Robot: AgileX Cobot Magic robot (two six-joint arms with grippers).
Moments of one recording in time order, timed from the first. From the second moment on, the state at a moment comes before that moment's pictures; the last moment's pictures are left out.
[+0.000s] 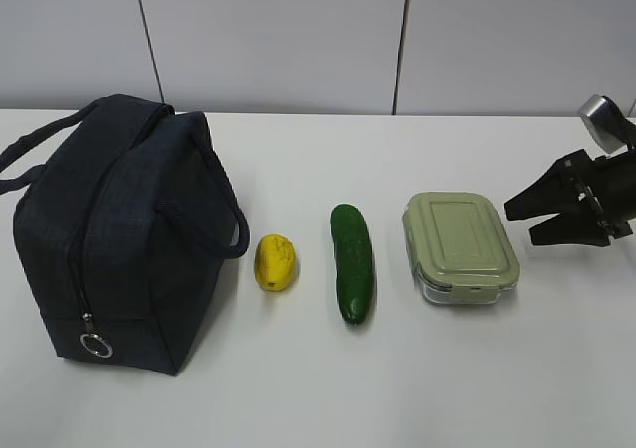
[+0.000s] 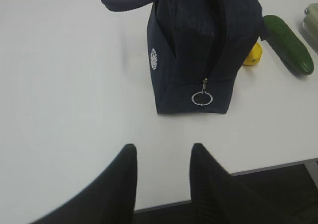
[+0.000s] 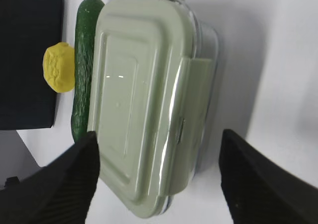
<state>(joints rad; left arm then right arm) -0.12 0.01 -0.51 -0.11 1.11 0.01 -0.34 2.09 -1.29 1.03 1.17 -0.96</state>
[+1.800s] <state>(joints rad) -0.12 0.01 -0.51 -0.11 1.11 0.00 -0.26 2.25 -1.34 1.11 1.18 -0.98</state>
